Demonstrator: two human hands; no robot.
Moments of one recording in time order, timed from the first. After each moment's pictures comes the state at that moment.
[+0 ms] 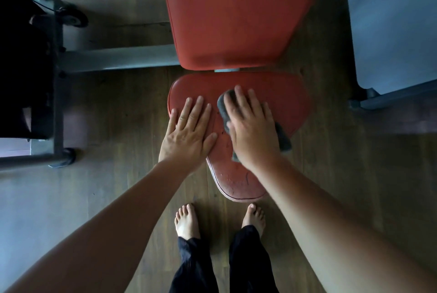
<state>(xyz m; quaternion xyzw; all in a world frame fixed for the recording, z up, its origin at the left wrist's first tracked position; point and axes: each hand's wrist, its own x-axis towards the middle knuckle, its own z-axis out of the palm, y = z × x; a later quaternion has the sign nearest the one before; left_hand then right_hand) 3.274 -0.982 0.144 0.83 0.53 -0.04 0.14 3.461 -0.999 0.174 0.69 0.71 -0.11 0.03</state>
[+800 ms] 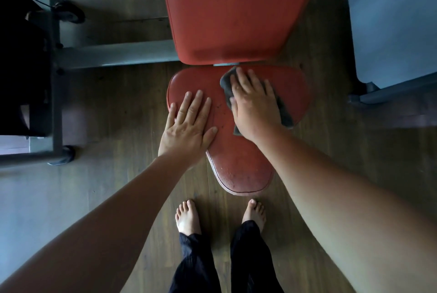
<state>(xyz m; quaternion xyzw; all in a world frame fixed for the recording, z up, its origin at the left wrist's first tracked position) 3.275 -0.980 0.147 0.83 0.54 -0.05 0.16 3.475 -0.959 0.164 0.70 0.70 -0.11 0.04</state>
